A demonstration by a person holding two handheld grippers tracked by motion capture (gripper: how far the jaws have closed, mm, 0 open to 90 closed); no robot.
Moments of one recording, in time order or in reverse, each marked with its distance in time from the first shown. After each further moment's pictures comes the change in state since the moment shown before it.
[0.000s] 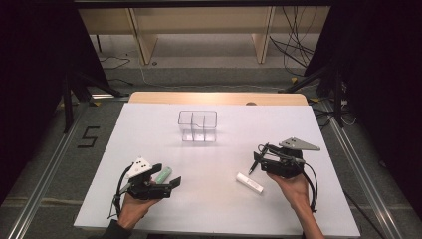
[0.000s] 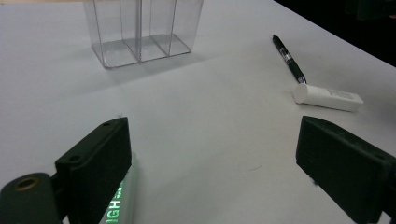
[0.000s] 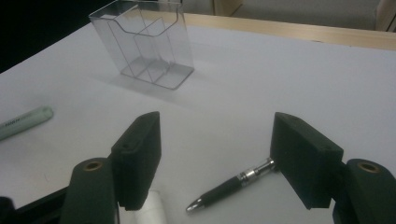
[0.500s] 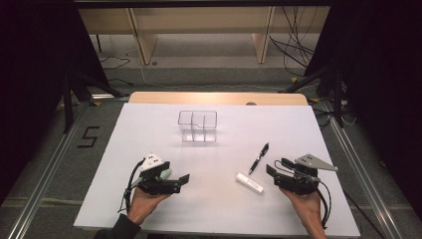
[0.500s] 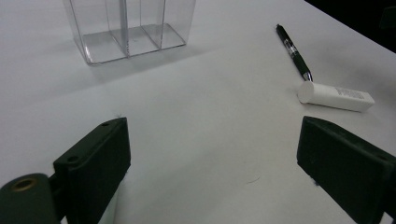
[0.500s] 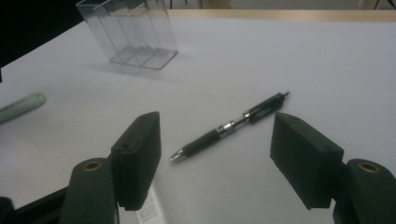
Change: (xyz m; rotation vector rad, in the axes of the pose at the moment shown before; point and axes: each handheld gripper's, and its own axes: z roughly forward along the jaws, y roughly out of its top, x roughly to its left) left arm -0.008 0.009 0.021 0.050 0.005 -0.002; right arm -0.014 -0.041 -0.028 -0.023 -0.034 0.049
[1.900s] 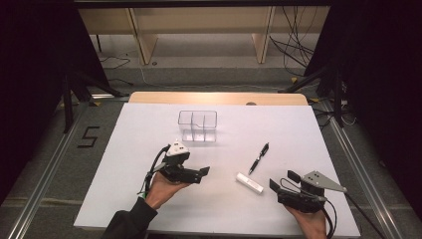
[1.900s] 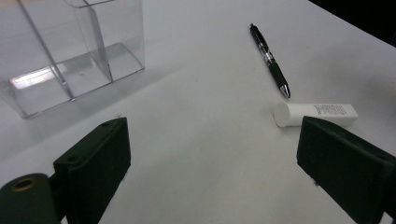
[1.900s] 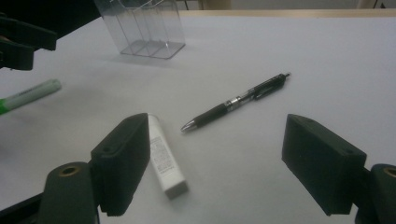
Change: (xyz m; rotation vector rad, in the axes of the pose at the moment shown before) left arm -0.035 0.047 0.046 0.094 -0.048 0.115; right arm 0.010 -0.028 -0.027 -0.048 0.013 -0.006
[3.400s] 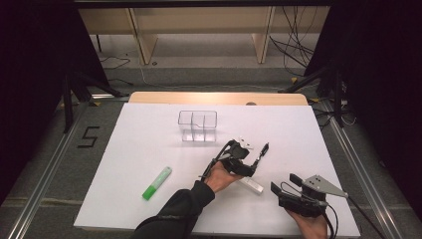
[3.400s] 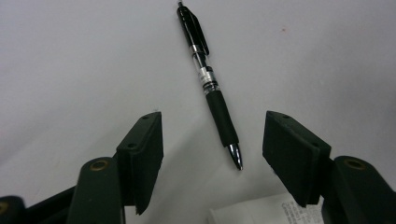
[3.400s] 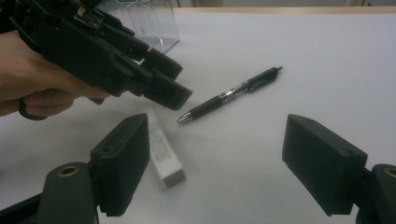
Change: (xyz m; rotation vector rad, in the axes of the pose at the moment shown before) left arm -0.081 0.049 0.134 0.209 -0.057 0.127; right arm 0.004 -0.006 -0.006 0.007 -0.041 -0.003
